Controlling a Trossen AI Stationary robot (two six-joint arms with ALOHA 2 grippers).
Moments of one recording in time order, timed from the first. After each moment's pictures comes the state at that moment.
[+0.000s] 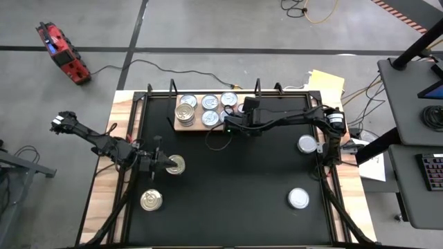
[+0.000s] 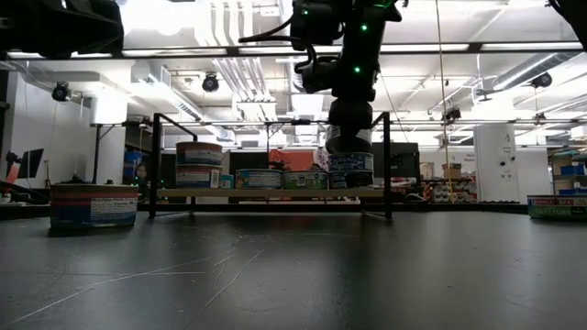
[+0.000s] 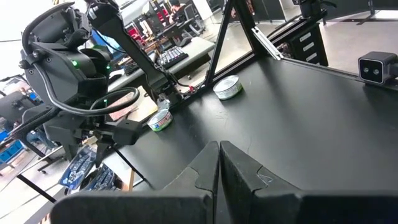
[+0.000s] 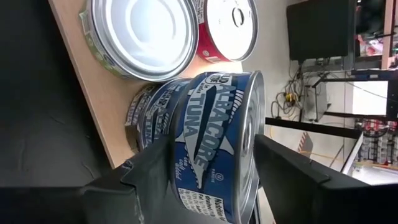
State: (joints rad) left arm -0.47 0.42 0.24 0.06 -0.31 0.46; right arm -0.12 1.91 1.58 -1.01 0.72 -0.02
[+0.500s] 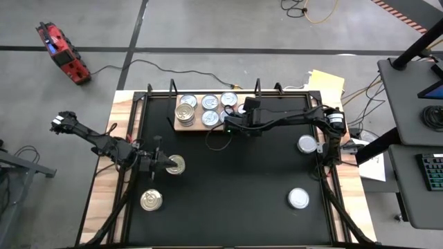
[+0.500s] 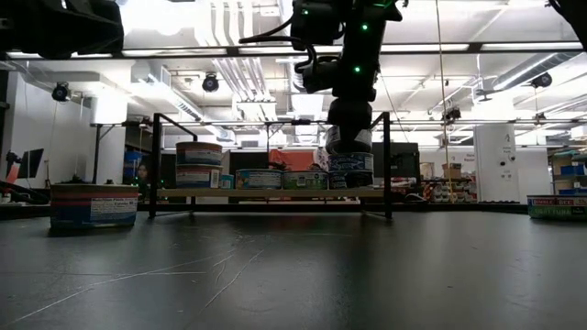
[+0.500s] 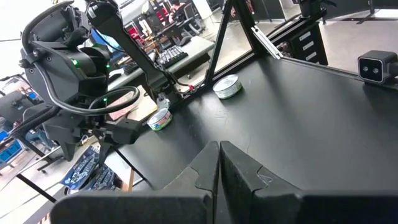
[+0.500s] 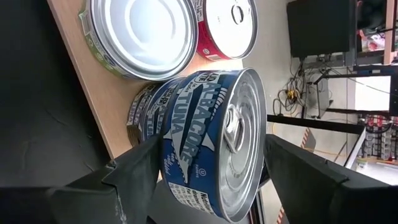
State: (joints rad) left arm -0.47 0.42 0.24 0.06 -0.31 0.46; right arm -0.12 1.91 1.58 -1.02 0.72 0.00
